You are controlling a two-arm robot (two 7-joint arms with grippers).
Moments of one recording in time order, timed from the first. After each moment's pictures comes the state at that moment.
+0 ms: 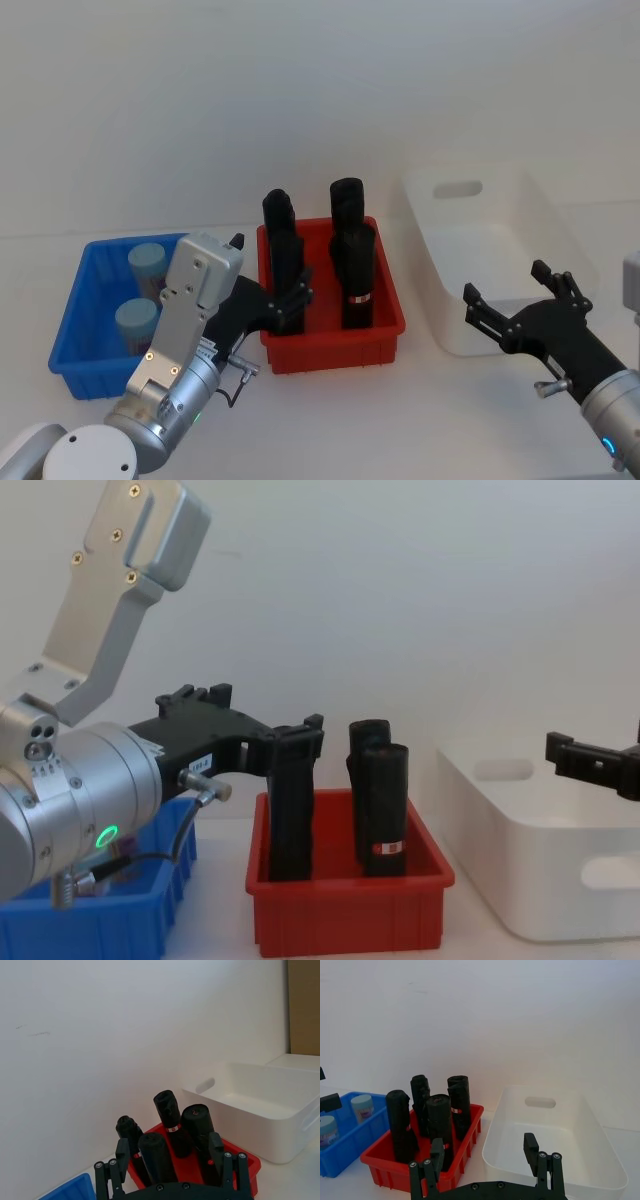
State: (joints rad) left arm -0.24 0.38 0.45 -1.63 -0.20 0.01 -0.01; right arm -0.01 0.34 -0.23 -1.77 0.29 0.03 0.07
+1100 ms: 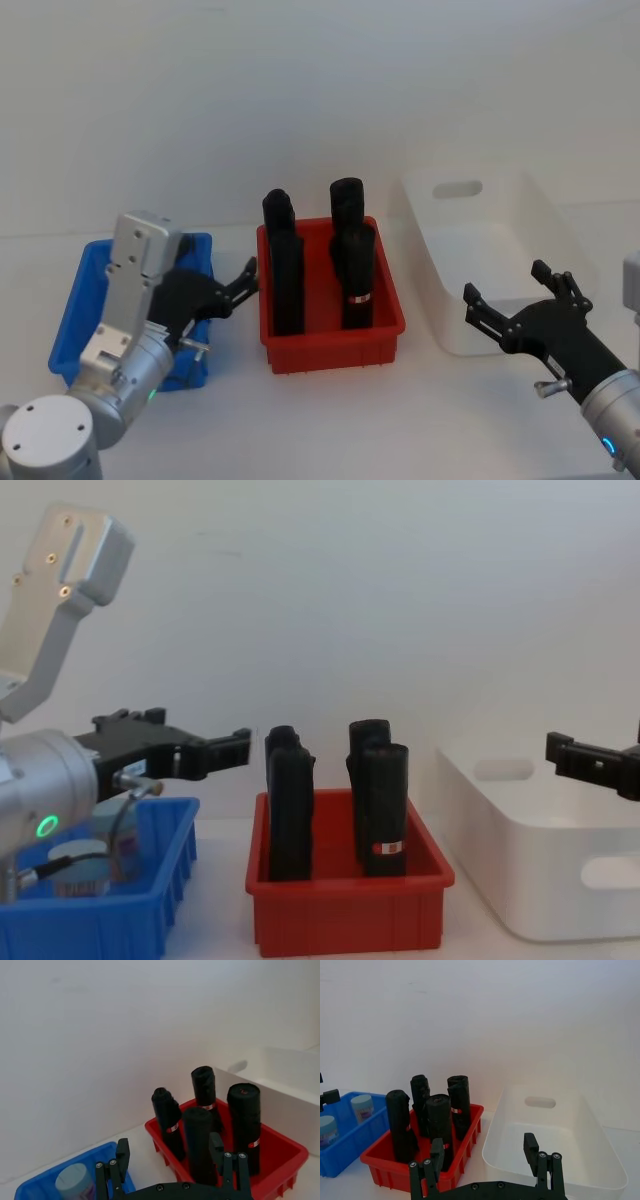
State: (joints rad) left arm -0.28 0.39 0.38 -1.54 -0.31 0.07 -0.02; right arm -0.01 0.34 -0.23 -1.77 0.29 0.03 0.07
